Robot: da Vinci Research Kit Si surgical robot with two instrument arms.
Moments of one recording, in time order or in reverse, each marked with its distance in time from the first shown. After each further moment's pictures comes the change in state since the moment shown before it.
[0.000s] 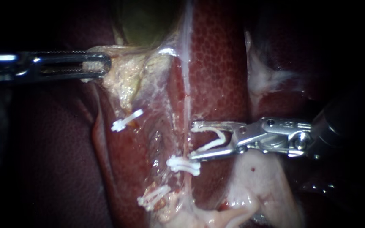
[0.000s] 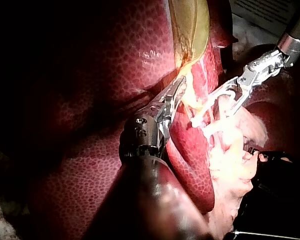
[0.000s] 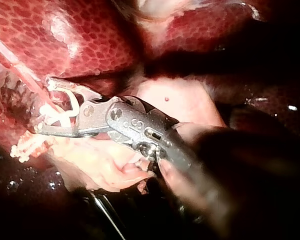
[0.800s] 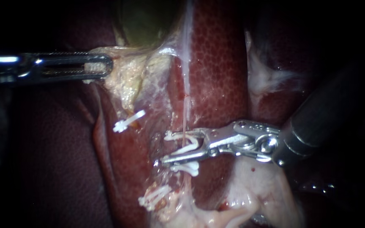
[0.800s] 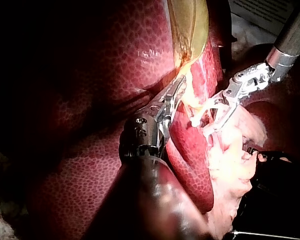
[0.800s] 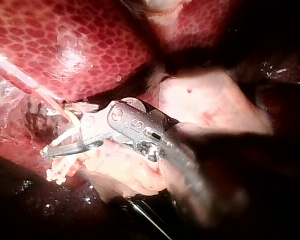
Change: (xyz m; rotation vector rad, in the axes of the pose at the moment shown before) right arm 0.000 0.000 0.005 0.076 0.036 0.146; left arm 0.000 0.000 0.000 -0.003 -0.002 0.001
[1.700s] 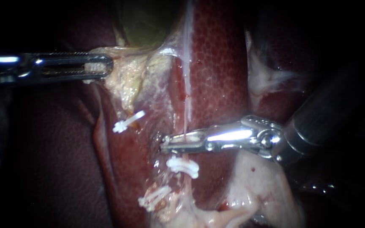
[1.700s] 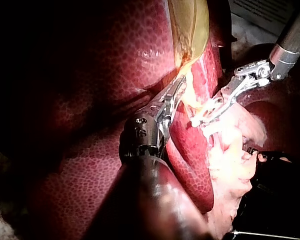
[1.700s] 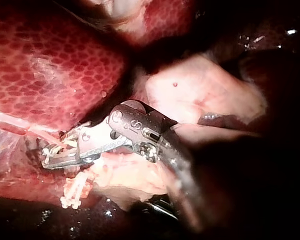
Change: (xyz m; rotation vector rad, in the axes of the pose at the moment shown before) right arm 0.000 0.001 -0.002 0.035 0.016 0.173; left arm 0.000 0.000 0.000 0.000 0.000 0.000
